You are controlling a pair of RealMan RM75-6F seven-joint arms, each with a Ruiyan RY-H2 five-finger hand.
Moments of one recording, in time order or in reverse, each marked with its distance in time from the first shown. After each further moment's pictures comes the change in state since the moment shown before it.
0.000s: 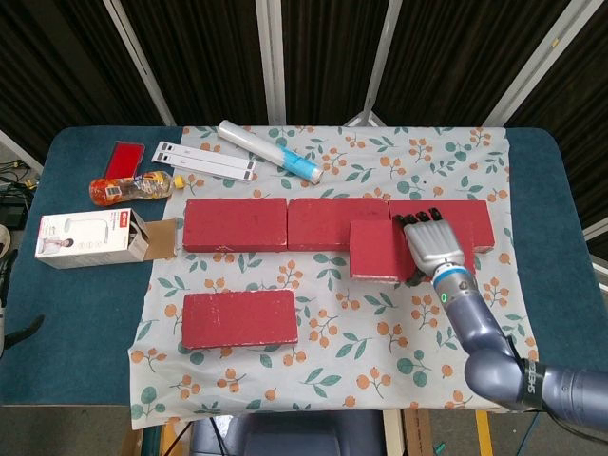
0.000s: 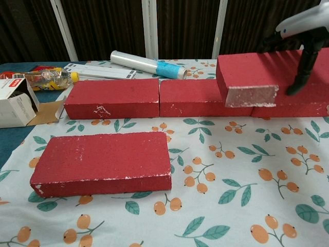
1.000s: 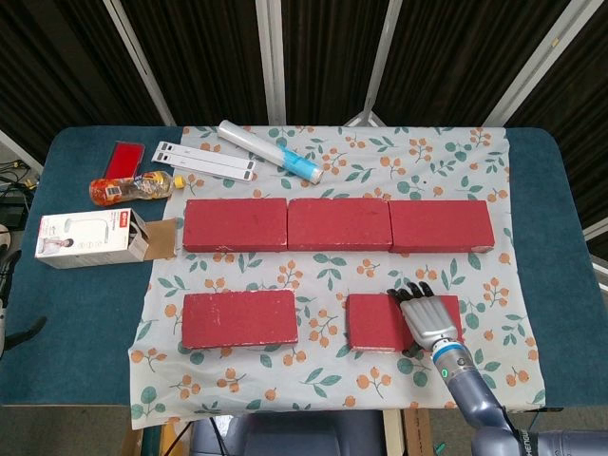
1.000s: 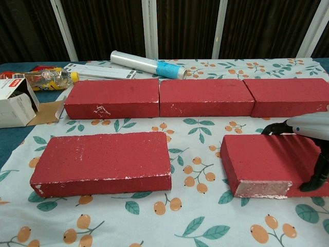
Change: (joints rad) left arm 0.001 0.023 0.012 -0.014 0.017 -0.009 -0.049; right arm -0.365 -0.252 -0.221 -0.047 -0.515 0.165 0.112
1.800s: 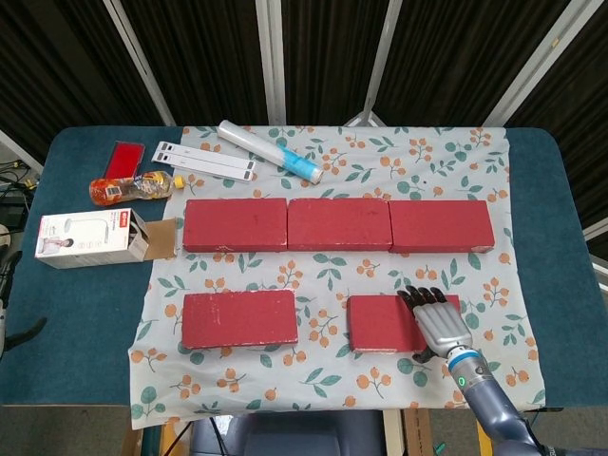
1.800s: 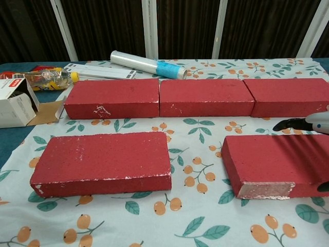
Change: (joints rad) left arm 0.000 0.007 0.002 -0.005 -0.001 -0.004 -0.003; right arm -0.080 0.090 0.017 -0.060 -0.070 -0.037 0.065
